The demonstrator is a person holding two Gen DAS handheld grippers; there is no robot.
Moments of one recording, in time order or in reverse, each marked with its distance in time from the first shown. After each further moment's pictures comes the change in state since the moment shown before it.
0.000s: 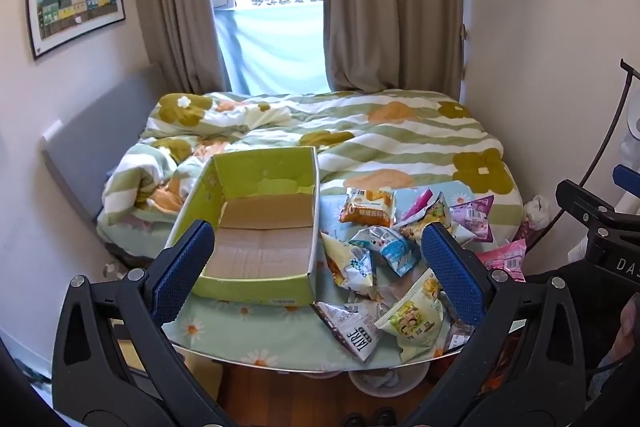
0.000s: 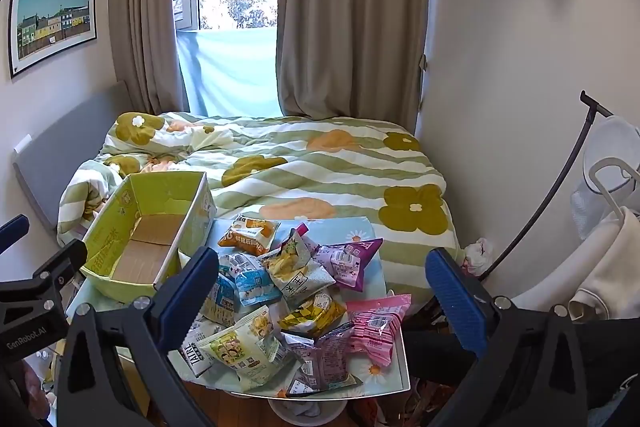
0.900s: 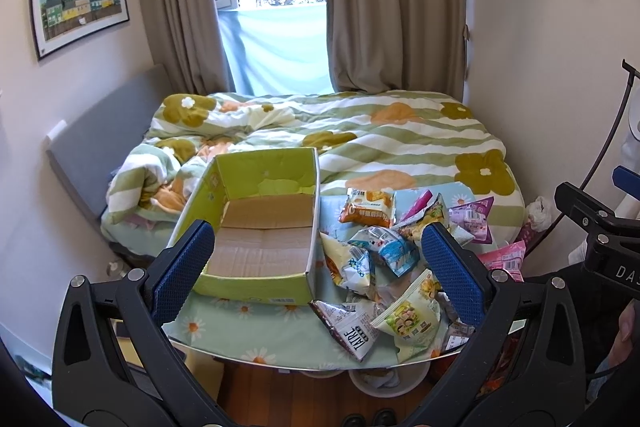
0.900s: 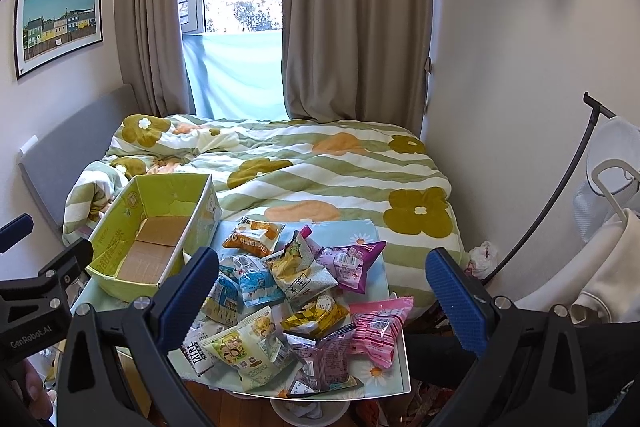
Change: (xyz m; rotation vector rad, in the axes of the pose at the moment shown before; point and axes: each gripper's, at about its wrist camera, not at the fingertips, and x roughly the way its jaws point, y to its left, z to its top) left arm -0.004 -0.003 0.004 0.000 0.002 0.010; right arm -0.001 -0.002 0.000 -0.004 -0.015 0.023
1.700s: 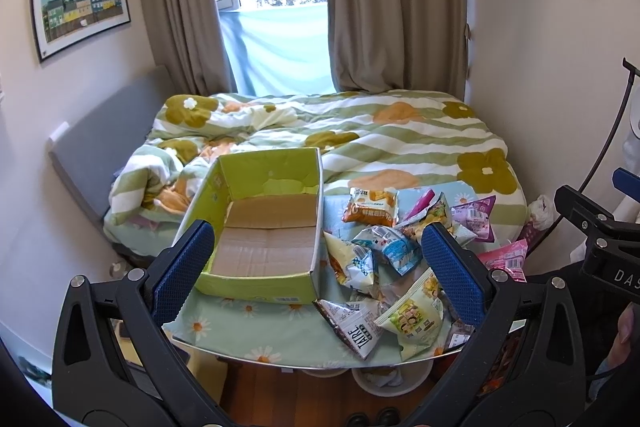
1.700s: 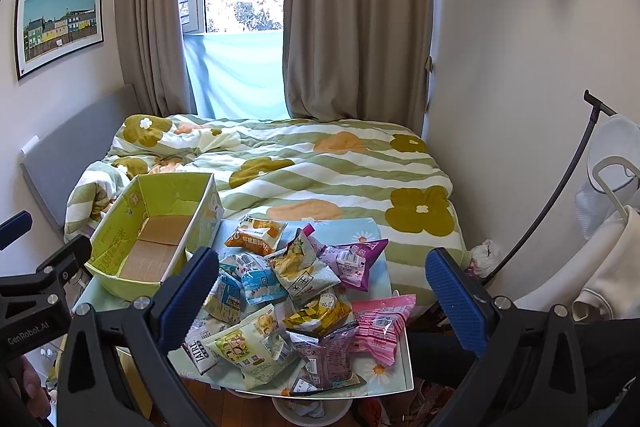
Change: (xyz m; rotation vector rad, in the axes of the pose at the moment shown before) left arm -0.002 0.009 0.001 -0.003 0.000 0.005; right arm 0.001 0.001 -0.001 0.000 -0.001 0.002
